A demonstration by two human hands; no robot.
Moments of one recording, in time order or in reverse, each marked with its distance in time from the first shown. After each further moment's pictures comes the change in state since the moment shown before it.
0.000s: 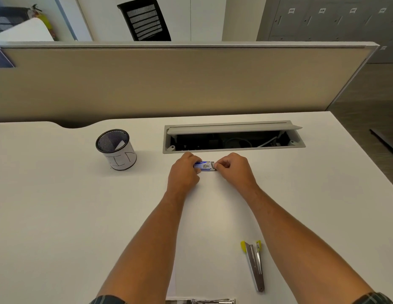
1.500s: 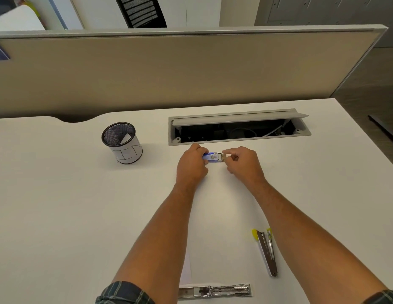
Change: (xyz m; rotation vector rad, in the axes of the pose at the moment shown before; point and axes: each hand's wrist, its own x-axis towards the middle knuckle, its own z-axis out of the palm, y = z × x) left_hand -0.003 0.002 -0.004 -0.009 -0.017 0.044; right_hand -0.016 -0.003 0.006 0.028 0.069 0.019
